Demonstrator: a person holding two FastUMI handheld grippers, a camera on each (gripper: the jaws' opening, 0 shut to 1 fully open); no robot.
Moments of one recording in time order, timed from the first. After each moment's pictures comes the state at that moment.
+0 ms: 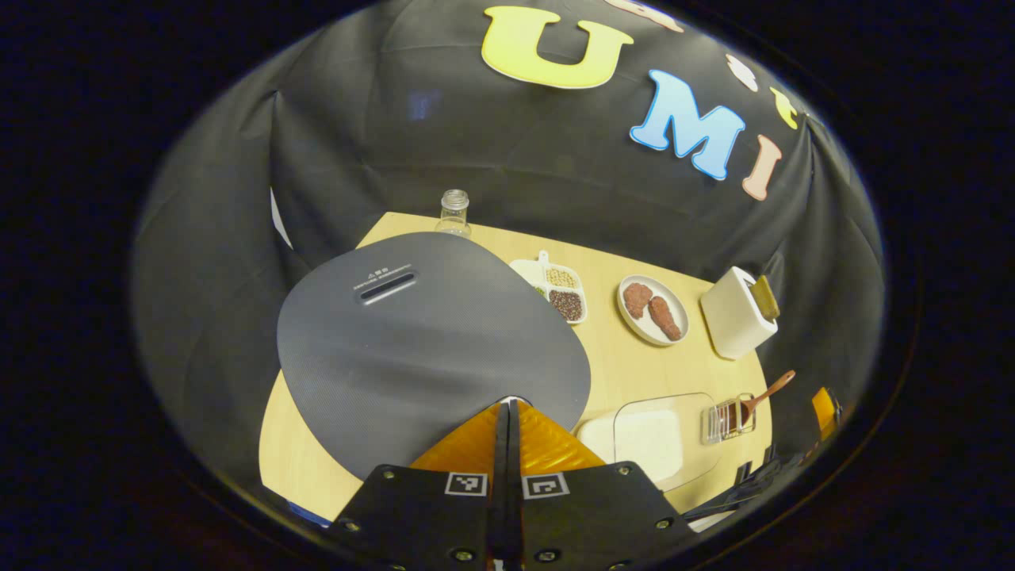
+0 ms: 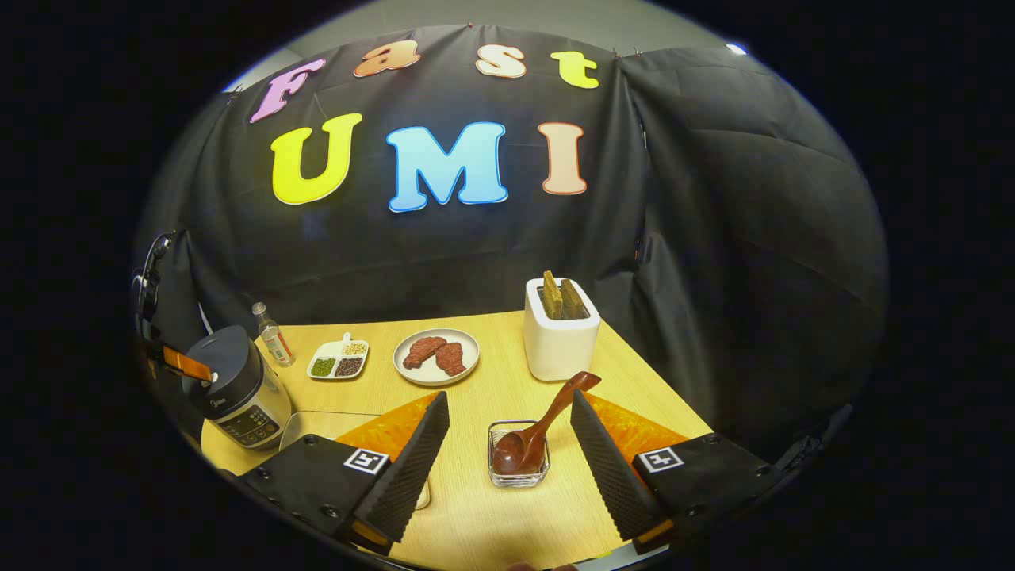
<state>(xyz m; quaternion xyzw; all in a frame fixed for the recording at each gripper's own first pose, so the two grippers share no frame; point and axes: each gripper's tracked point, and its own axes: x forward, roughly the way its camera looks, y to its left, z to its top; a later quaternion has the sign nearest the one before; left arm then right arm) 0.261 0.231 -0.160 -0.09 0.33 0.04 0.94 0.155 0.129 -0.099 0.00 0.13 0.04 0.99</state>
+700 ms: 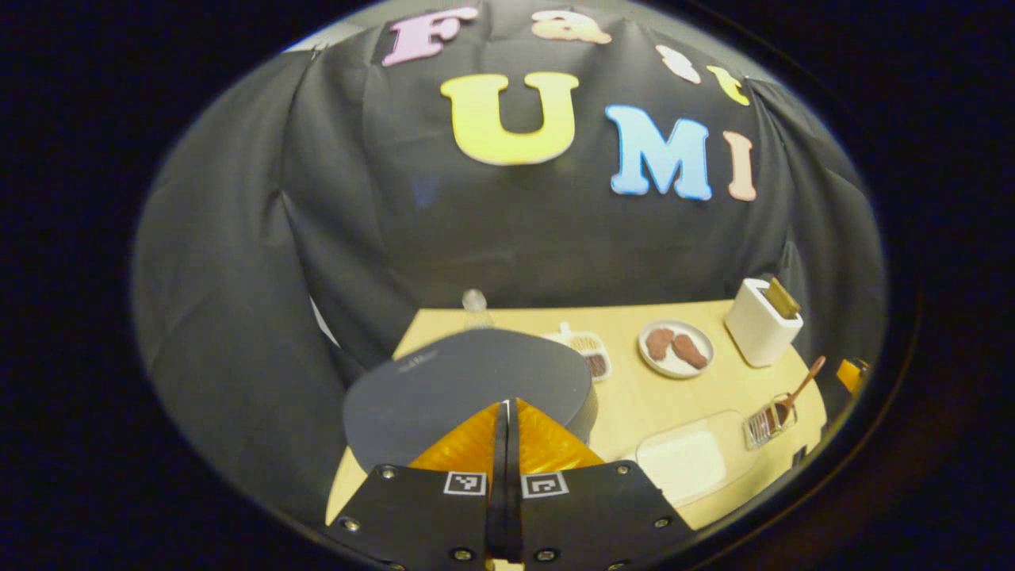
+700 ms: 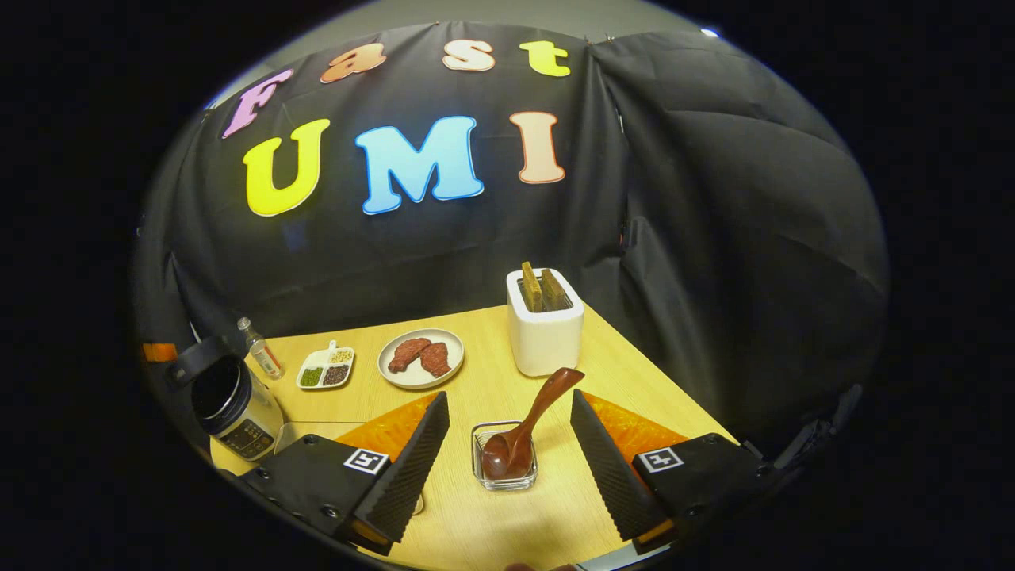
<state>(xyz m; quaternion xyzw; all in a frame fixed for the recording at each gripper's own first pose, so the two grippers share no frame) 0.244 0.244 -0.023 0.07 0.15 0.12 0.98 0.176 0.103 -0.109 0.04 0.15 0.02 0.99</state>
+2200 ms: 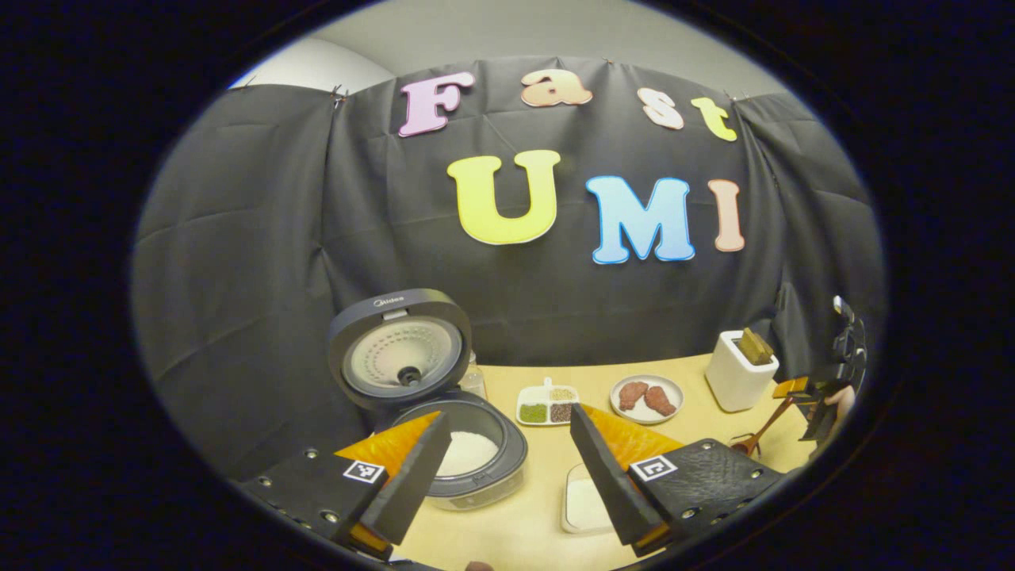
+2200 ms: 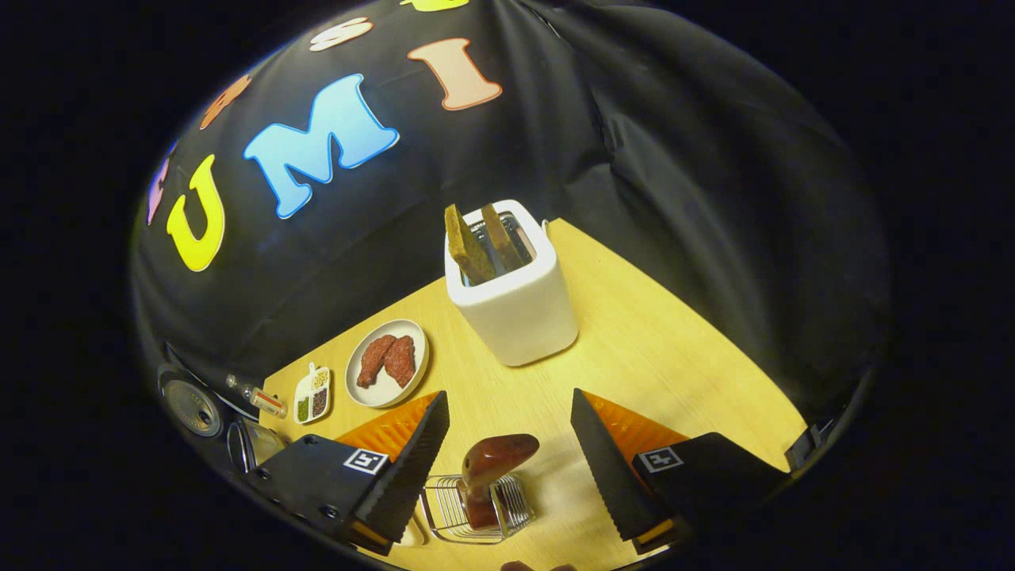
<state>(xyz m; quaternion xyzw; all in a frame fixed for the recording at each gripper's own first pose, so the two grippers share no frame) 0.151 0.101 0.008 0.05 0.07 0.15 0.99 0.315 0.049 -0.189 0.20 0.30 0.05 0.93</state>
